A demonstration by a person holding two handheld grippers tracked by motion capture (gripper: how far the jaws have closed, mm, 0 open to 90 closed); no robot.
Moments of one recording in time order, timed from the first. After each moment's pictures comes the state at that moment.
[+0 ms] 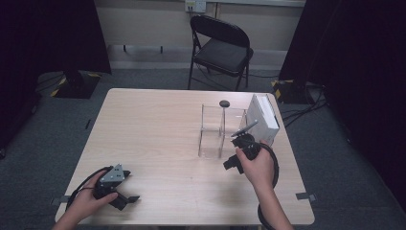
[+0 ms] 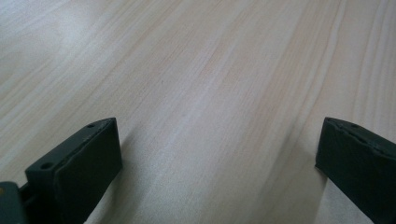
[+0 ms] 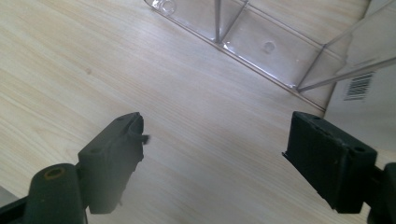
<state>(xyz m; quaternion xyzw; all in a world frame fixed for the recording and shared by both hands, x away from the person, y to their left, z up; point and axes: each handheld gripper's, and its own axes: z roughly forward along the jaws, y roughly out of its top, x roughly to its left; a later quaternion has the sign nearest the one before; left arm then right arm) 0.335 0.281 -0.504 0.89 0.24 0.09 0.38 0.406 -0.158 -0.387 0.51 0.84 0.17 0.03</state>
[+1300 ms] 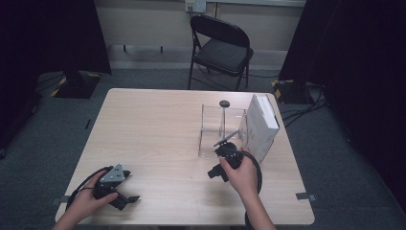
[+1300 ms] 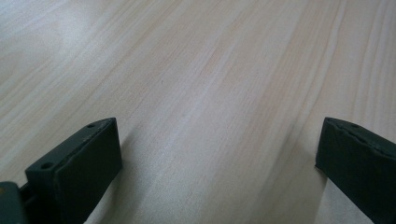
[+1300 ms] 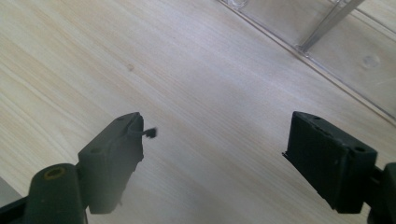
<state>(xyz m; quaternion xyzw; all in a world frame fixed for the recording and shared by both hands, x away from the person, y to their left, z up) 0.335 0.281 -0.504 0.89 0.24 0.09 0.38 0.398 -0.116 -0.419 0.46 0.87 0.18 0.01</state>
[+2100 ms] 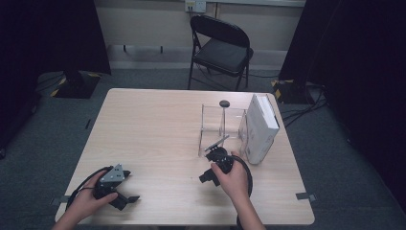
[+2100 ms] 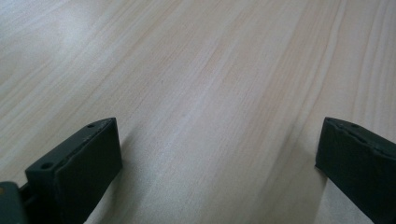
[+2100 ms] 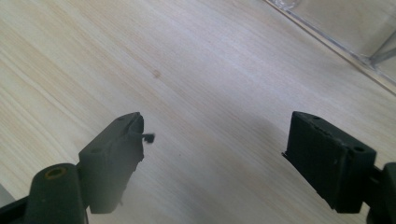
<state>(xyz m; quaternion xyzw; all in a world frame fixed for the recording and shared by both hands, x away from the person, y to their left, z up) 0.335 0.281 -0.504 0.89 0.24 0.09 0.38 0.394 -0.092 -0.439 0.45 0.87 0.19 0.00</state>
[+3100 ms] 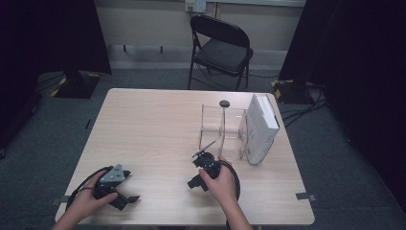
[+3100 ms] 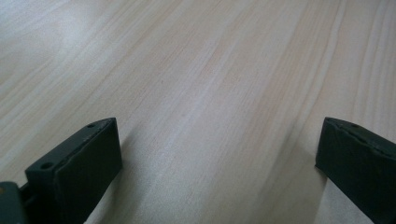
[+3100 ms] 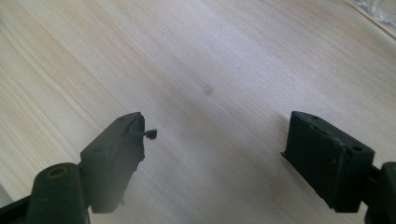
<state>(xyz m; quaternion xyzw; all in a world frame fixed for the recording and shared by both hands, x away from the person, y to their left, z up) 0.335 0.281 -0.504 0.89 0.24 0.09 0.38 0.386 -0.057 -0.458 0.42 0.88 0.20 -0.02</state>
